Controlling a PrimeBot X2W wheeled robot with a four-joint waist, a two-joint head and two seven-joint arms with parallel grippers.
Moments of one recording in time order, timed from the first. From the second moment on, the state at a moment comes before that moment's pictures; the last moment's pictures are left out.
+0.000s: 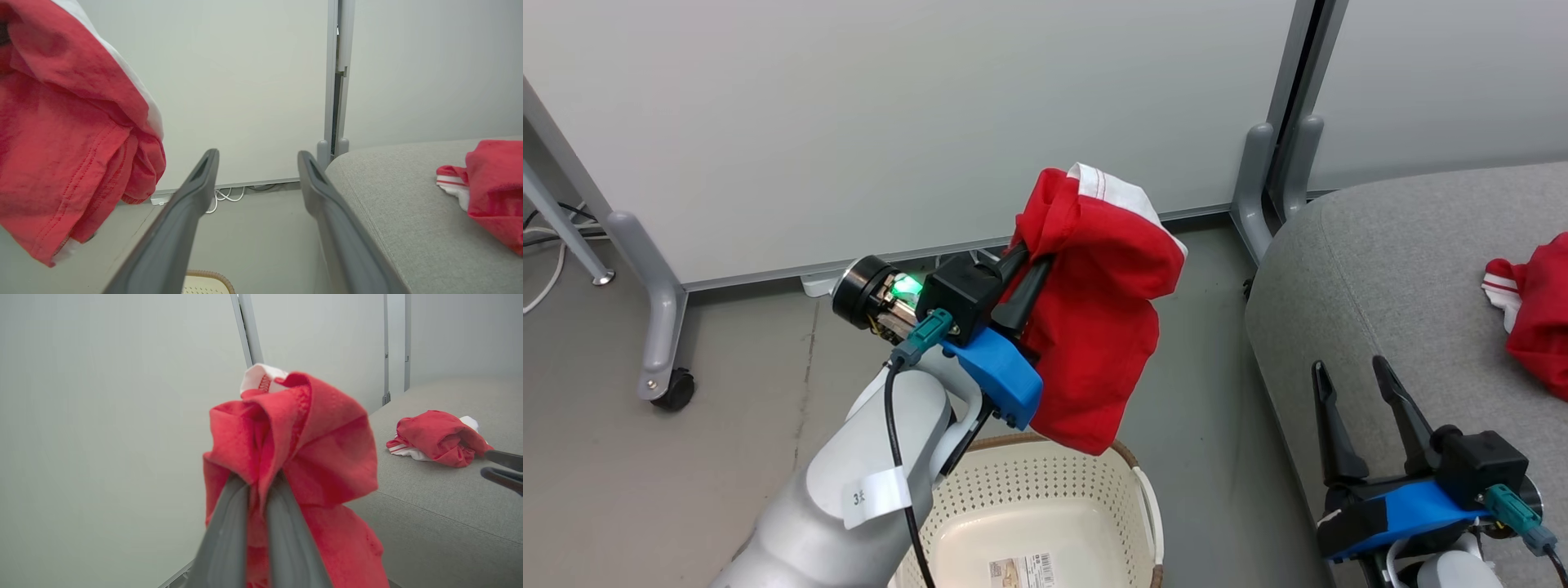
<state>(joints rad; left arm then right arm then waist) -0.69 0.11 -0.72 0.62 -0.38 -0.11 -0.26 -0.12 -0.05 -0.03 0.27 0.13 0.13 -0.26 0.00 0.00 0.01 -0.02</state>
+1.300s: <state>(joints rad) -0.68 0.06 -0.76 0.58 -0.32 -0.13 -0.26 -0.57 -0.25 0.52 0.49 0.14 0.13 -0.26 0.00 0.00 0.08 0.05</state>
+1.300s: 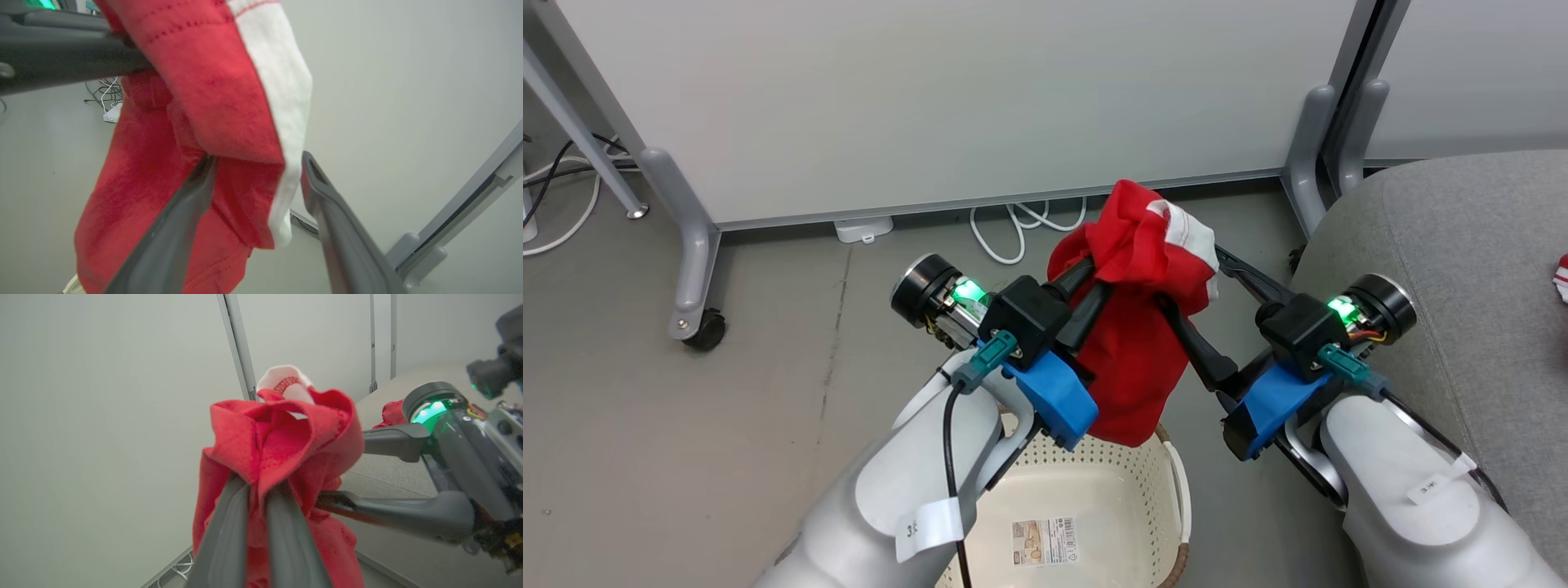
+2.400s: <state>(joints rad) -0.70 0.05 -0.85 0.58 -0.35 -0.13 -0.26 -0.63 -0.26 0.64 0.52 0.24 0.13 -0.26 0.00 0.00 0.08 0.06</state>
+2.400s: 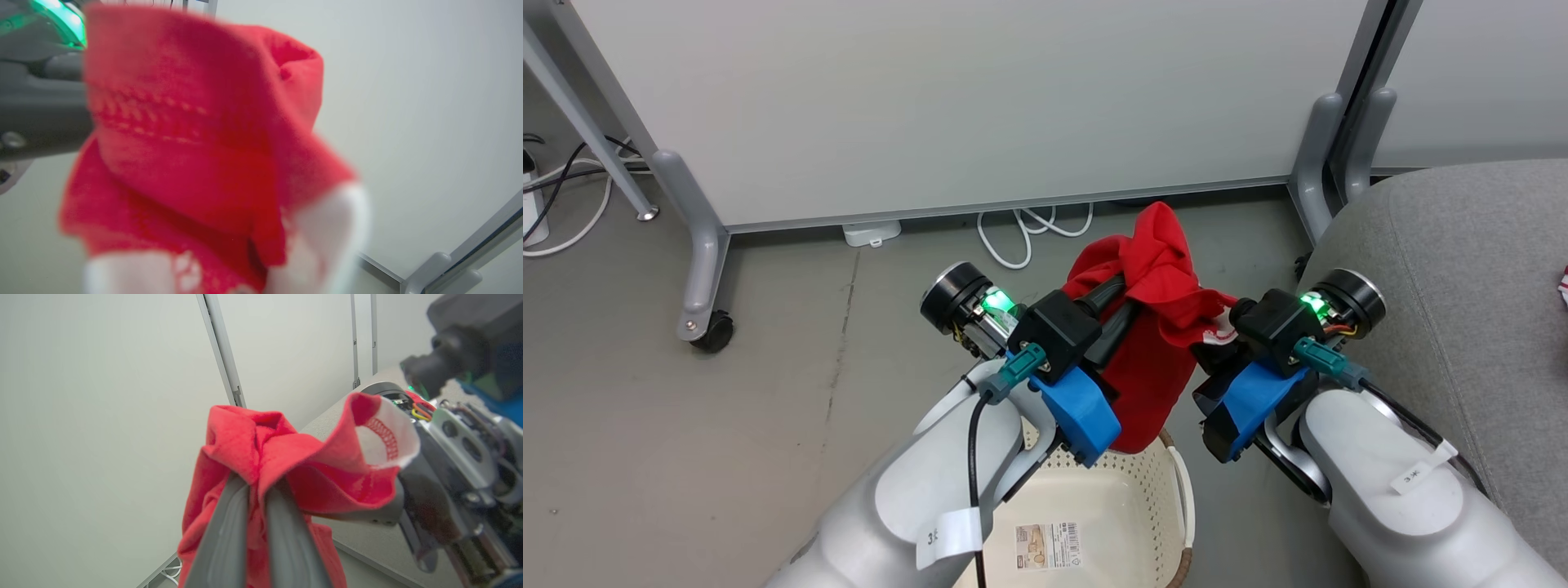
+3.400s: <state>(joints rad) -0.68 0.07 -0.82 0.58 -0.31 -0.13 -0.26 -0.55 -0.24 0.33 0.46 0.20 0.13 -0.26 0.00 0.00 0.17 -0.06</state>
